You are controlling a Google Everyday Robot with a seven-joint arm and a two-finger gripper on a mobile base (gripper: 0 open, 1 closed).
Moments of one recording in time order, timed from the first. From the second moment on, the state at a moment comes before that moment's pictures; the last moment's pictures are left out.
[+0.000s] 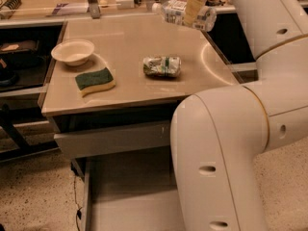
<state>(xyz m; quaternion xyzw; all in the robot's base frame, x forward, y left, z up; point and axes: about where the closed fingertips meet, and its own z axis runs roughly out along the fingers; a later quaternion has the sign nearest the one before) 0.791 -0.150 0.987 -0.47 0.83 -0.13 0.26</state>
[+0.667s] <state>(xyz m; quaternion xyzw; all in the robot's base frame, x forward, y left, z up) 0.769 -0.163 0.980 -0.47 0.84 -0.11 0.25</state>
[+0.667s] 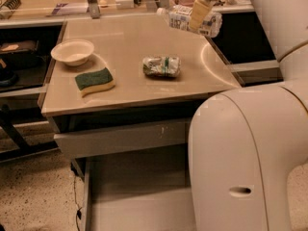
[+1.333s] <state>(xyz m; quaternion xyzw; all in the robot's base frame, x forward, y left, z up) 0.713 -0.194 0.999 -0.44 0.86 -0.11 0.24</state>
